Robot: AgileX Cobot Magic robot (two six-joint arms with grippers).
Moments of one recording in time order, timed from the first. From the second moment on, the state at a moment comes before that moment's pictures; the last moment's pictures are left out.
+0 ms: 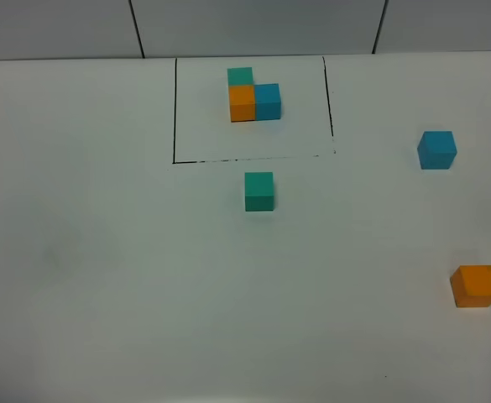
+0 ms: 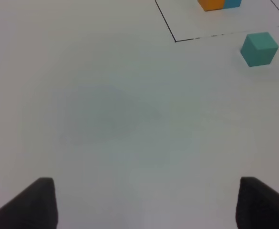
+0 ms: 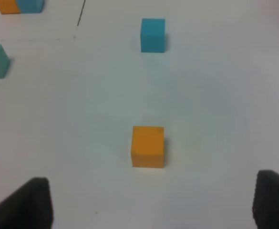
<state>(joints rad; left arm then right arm) -0.07 0.00 -0.50 -0.11 1.04 0.09 -0.01 0.05 -0.50 0.10 1.06 -0.04</state>
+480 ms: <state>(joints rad) -0.04 0.00 -0.50 -0.11 1.04 0.09 -0.01 0.05 -0.50 0.10 1.06 -0.04</state>
